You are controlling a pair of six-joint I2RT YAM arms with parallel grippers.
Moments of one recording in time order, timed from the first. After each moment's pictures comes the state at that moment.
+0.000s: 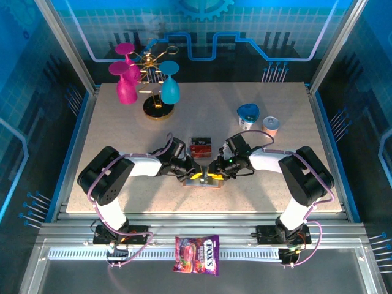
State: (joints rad) left arm -0.56 1.75 0.75 0.08 0.59 -1.11; right arm 0.51 1.70 0.80 -0.21 -0.65 0.80
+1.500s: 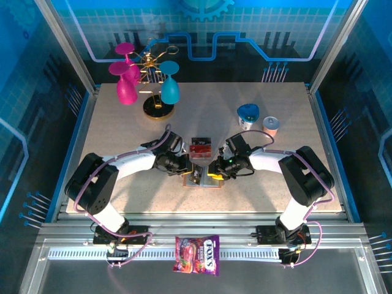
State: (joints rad) left arm -0.52 1.62 0.87 -0.35 0.46 -0.72; right arm 0.51 1.70 0.80 -0.21 -0.65 0.80
